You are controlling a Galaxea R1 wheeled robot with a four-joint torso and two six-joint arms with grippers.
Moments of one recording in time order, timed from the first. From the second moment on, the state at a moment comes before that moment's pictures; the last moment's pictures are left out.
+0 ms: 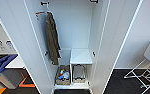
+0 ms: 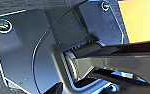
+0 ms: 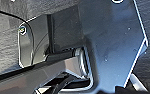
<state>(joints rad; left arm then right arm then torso) 1.44 3.02 -2.61 1.23 0.00 -0.95 -1.49 3.10 -2.73 -0.06 0.11 0.18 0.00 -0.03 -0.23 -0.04</state>
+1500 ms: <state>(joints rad) 1.44 3.01 -2.61 1.23 0.00 -0.95 -1.49 3.11 -2.74 -0.06 0.11 0.18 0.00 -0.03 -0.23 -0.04</state>
